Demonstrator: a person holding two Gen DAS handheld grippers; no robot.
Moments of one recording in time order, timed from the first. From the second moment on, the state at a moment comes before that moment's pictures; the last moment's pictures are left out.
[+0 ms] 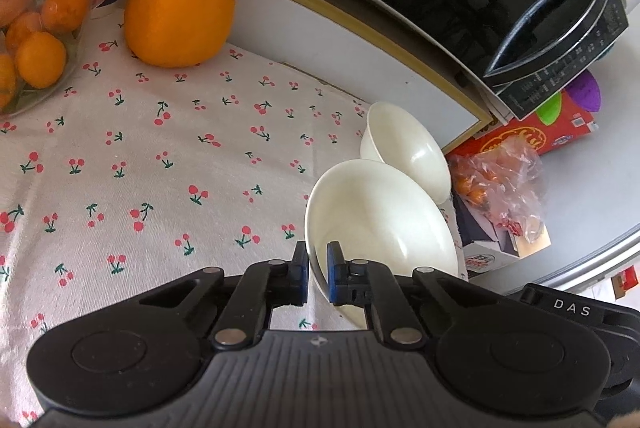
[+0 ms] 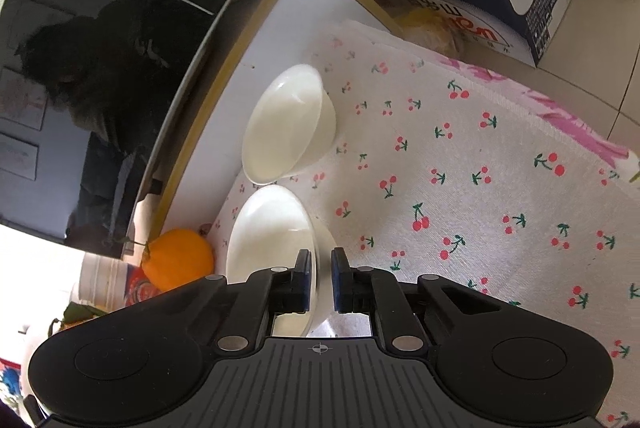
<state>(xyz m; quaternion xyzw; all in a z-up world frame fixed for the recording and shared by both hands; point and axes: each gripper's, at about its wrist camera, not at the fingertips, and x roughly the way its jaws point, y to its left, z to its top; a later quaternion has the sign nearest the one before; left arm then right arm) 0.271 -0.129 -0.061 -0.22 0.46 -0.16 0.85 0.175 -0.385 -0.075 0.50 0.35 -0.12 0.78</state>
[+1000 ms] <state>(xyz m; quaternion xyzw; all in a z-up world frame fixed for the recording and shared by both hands) 0.213 -0.132 -0.012 -0.16 0.48 -0.20 0.84 0.113 -0.372 -0.014 0.48 0.40 -0.12 0.78</state>
